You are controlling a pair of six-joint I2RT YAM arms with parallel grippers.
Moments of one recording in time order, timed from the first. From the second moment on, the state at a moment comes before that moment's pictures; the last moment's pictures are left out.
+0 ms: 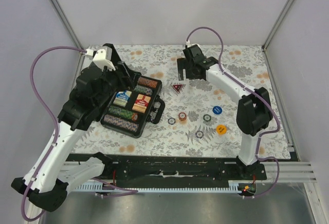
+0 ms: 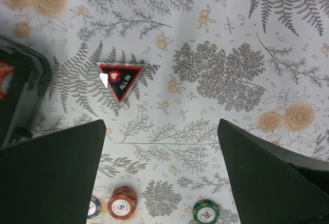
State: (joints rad) left arm -0.50 0.94 1.25 -0.53 -0.09 -0.45; right arm 0.54 1.90 1.67 -0.62 0.27 0.32
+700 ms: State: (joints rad) left arm -0.50 0.98 1.24 -0.49 -0.07 -0.44; right arm 0.51 2.32 1.93 -0.72 0.07 0.06
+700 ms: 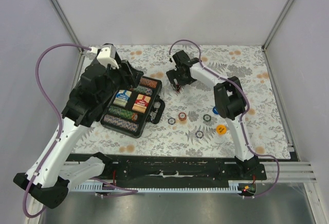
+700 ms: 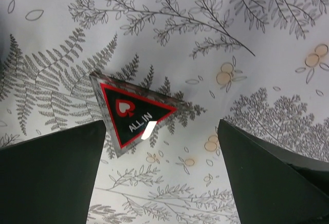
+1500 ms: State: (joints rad) left arm -0.50 1.03 1.25 -0.50 -0.10 -0.38; right arm 0.52 2.40 2.04 -0.74 0.04 0.02
